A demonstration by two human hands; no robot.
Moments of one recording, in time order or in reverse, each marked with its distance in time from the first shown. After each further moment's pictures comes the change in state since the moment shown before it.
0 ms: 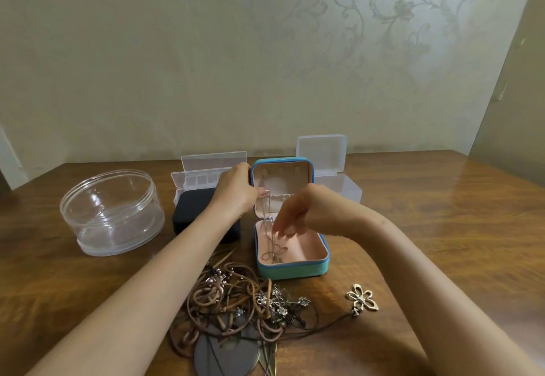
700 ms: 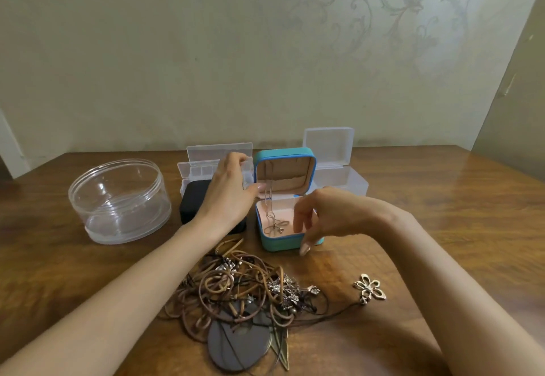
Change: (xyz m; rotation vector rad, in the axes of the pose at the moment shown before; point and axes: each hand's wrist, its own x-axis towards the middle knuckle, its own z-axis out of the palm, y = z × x) left_hand -0.031 -0.020 -0.016 -0.012 0.102 0.143; right_hand -0.005 -0.003 -0.002 -0.406 -0.146 0.055
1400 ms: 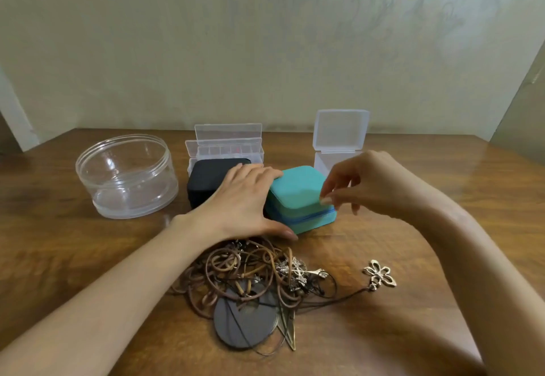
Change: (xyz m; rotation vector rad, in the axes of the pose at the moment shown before) left_hand -0.021 -0.011 -0.001 0.451 -0.396 0.333; right_hand -0.029 0.010 -0.004 0.266 0.375 0.044
